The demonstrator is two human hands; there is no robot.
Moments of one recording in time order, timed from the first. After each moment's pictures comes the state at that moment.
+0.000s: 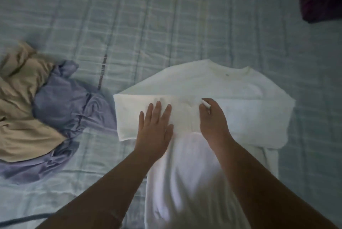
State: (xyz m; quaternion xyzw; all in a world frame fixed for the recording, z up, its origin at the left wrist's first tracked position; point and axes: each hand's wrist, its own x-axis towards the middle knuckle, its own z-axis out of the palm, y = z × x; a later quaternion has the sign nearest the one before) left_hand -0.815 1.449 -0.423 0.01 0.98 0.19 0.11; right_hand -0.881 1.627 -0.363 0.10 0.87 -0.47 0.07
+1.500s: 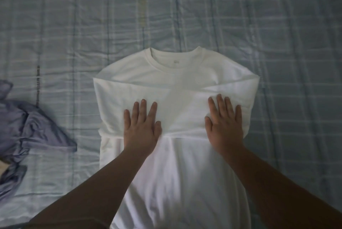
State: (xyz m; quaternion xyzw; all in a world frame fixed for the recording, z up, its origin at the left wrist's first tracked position) left_hand -0.860 1.594 -0.473 0.02 0.99 0.03 0.14; right_hand -0.865 1.862 -0.482 -0.01 1.00 -0.04 0.06
